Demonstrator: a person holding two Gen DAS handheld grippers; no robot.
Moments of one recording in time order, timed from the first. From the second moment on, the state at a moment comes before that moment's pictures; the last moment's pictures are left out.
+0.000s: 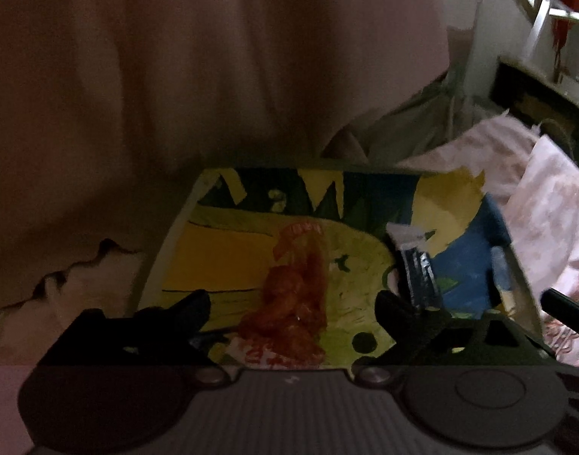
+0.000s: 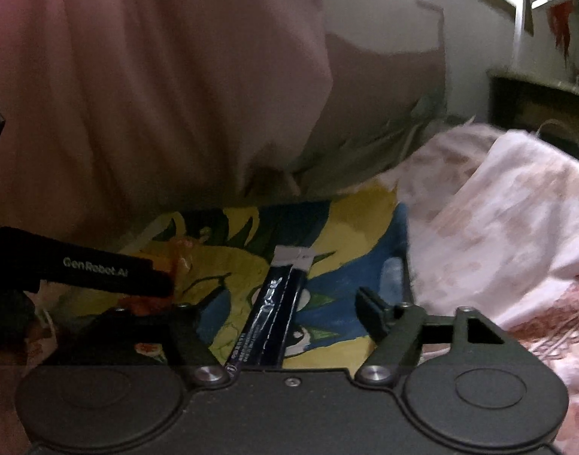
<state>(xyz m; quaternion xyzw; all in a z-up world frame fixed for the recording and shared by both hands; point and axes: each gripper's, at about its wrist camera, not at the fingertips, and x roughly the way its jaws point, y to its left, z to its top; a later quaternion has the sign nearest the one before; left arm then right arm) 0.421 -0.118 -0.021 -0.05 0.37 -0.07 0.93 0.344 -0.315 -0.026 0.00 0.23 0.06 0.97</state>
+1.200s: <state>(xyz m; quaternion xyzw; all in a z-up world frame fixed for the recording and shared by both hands) 0.175 -0.056 0.039 0.00 0.29 -0.11 0.95 0.096 -0.303 0.017 0.00 0.21 0.07 0.97</state>
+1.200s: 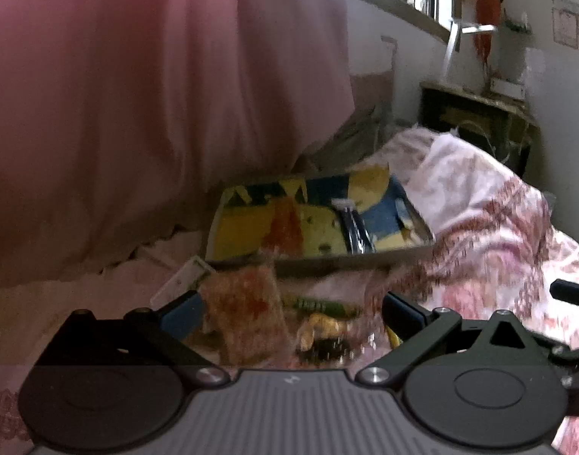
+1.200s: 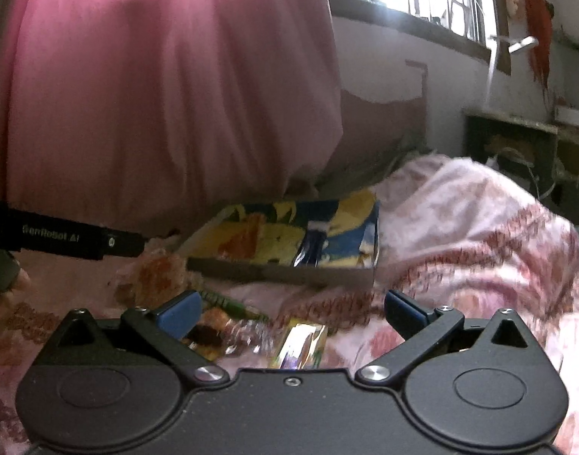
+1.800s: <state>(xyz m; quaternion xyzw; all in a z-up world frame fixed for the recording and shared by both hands) 0.120 -0.068 -0.020 0.11 0.33 -0.18 0.92 0.079 -0.301 -0.020 0.01 0.29 0.06 0.95</state>
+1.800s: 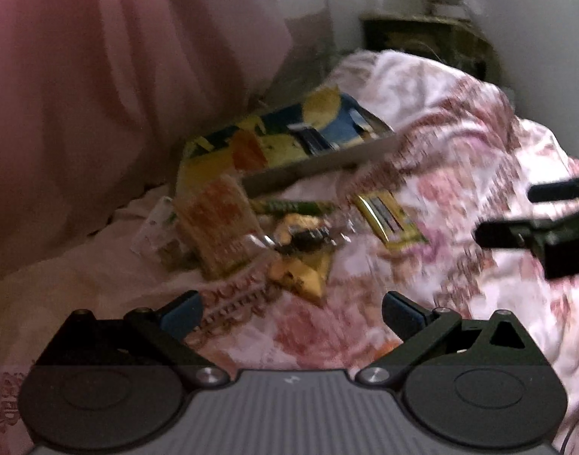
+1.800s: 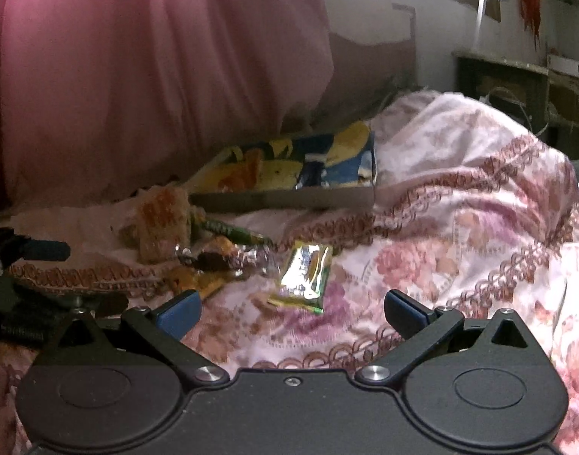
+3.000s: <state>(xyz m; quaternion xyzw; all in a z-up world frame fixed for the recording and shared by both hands) 0.116 -0.092 -0.079 0.14 0.40 -0.26 0.87 0.120 -0.302 -0.069 0.03 0.39 0.08 0.91</state>
